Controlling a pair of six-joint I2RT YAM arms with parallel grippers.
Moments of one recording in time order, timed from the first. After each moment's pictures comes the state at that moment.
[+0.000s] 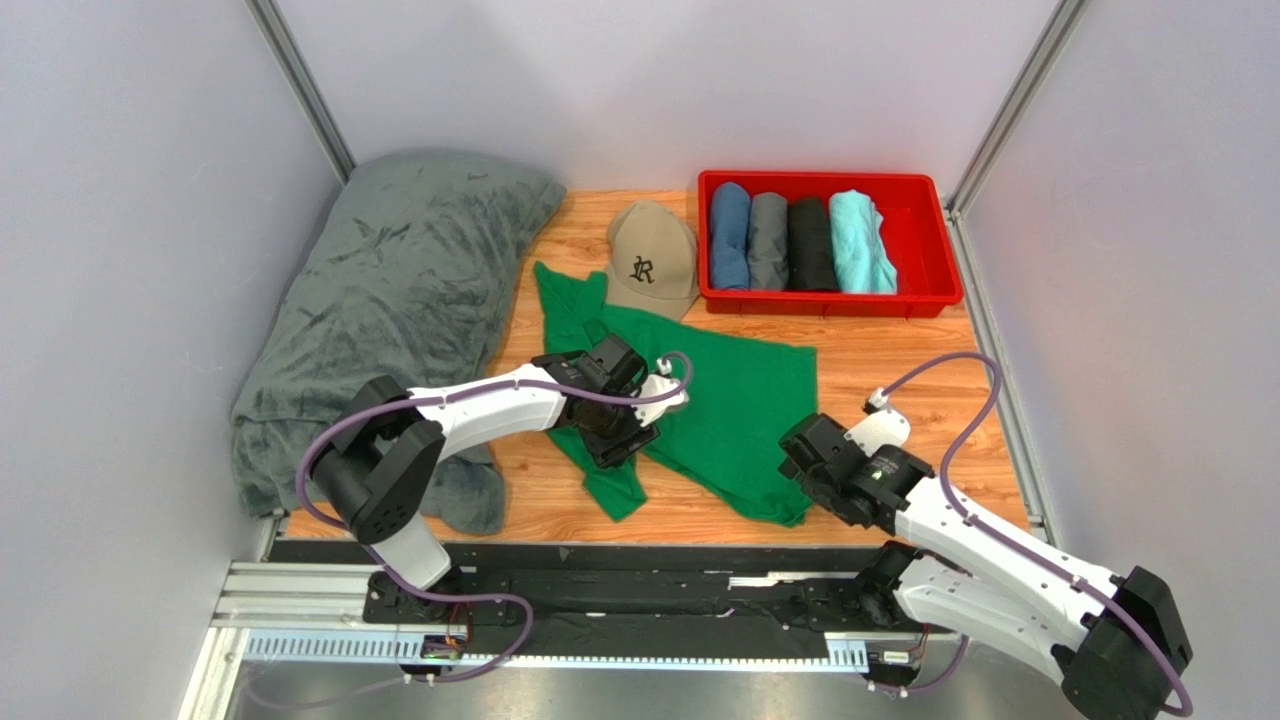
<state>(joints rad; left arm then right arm) -0.79 1.64 0.98 -0.52 0.17 0.32 0.76 0.85 0.52 -0.86 0.53 1.34</state>
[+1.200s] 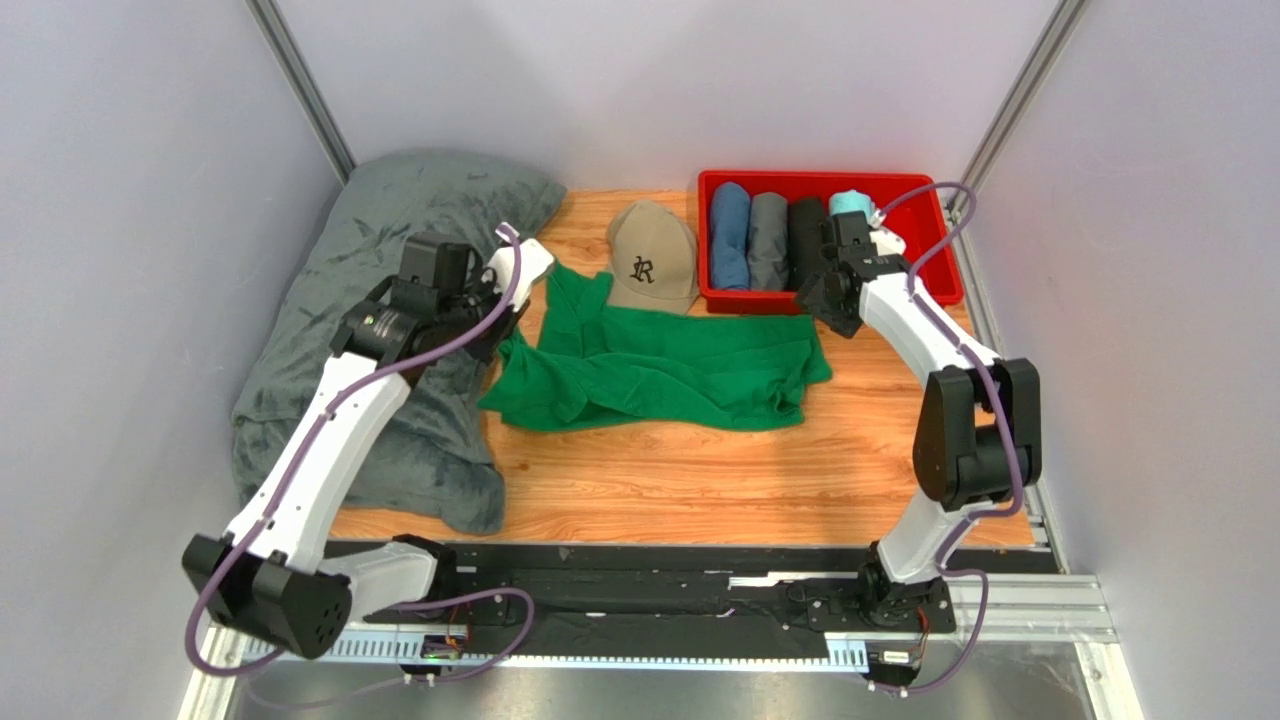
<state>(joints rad) -0.31 1.16 1.27 -0.85 0.17 0.45 0.17 1.70 1.33 -0.61 0.29 0.76</state>
